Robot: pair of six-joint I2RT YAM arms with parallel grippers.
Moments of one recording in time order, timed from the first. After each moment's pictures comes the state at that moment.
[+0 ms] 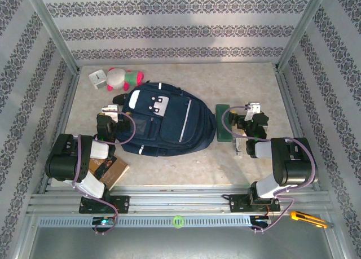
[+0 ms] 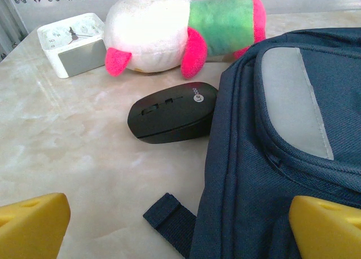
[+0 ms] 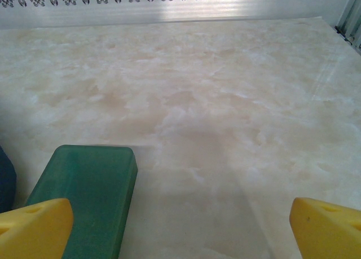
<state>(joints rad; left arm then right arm) -0.01 1.60 0.37 0.89 -0.09 0.00 -0.03 1.53 0.36 0.82 -0.06 0.04</state>
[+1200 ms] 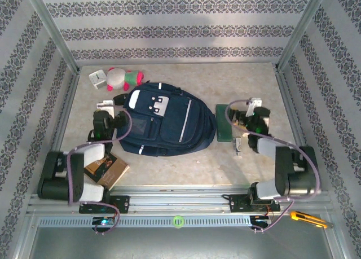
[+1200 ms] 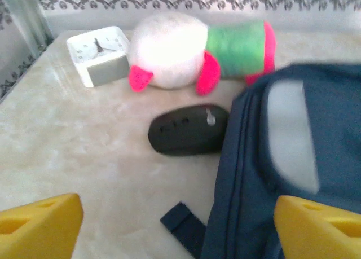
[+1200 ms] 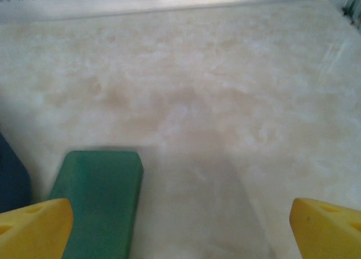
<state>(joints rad) -0.01 1.33 0.49 0.48 -0.14 -0.06 -0.04 1.38 0.55 0.38 -0.09 0.10</state>
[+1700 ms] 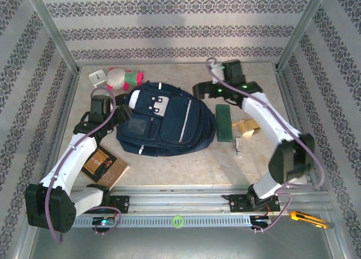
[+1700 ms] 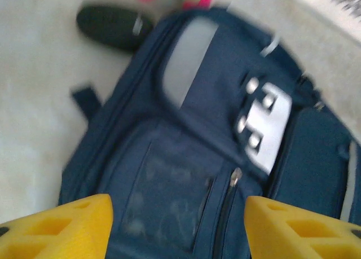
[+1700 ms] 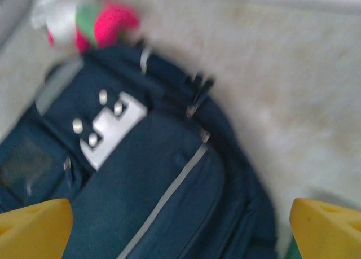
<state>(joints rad) -0.12 1.12 0.83 -0.49 0.04 -0.61 0.33 1.63 1.43 -0.58 -0.29 0.12</state>
